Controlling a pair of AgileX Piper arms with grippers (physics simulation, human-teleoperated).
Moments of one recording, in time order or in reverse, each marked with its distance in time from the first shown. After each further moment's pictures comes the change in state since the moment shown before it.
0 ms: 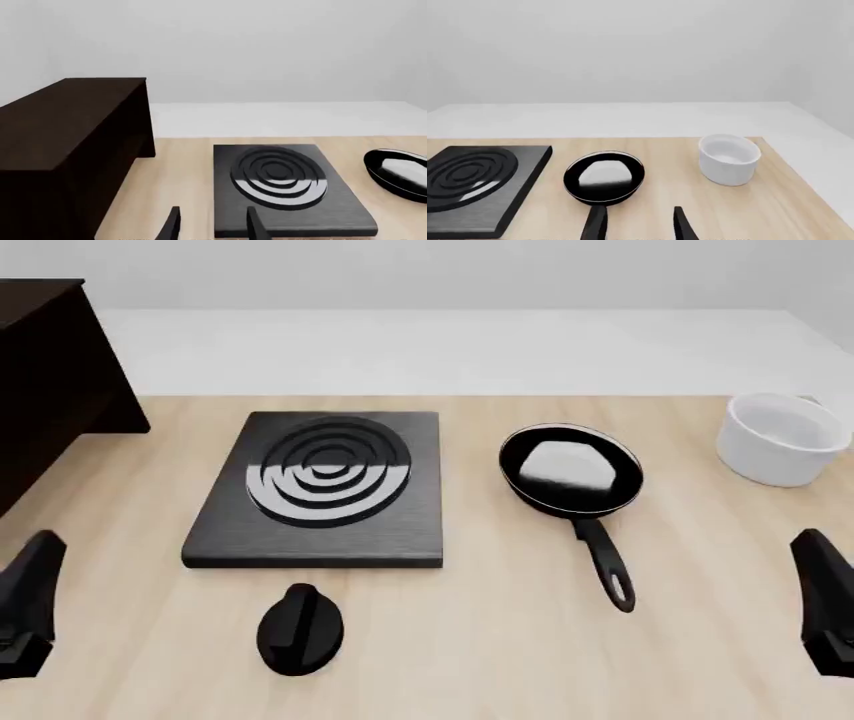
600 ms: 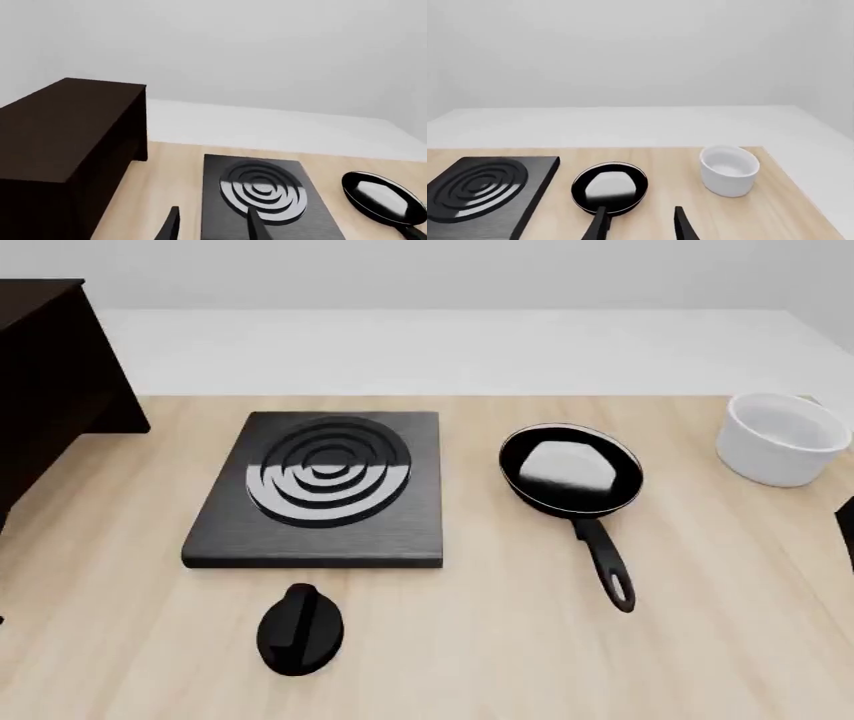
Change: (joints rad) left arm 0.000 0.008 -0.208 0.208 -0.108; right arm 0.014 -0.001 -0.179 0.173 0.010
